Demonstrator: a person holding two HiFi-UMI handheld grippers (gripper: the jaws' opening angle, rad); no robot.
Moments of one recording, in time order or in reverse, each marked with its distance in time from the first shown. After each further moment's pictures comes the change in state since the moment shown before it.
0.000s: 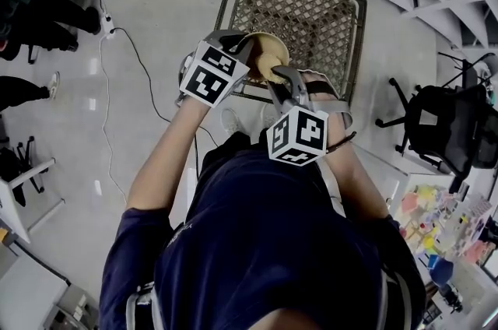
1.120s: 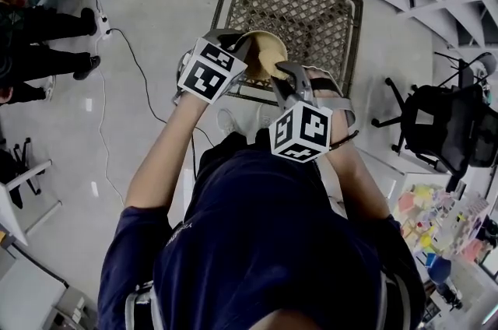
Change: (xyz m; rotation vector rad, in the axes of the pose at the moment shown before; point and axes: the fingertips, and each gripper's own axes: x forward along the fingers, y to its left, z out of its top) left arm 0.008 0.002 0.001 -0.016 0.015 -0.018; right arm -0.003 -0.016 -0.012 0.011 0.028 -0.021
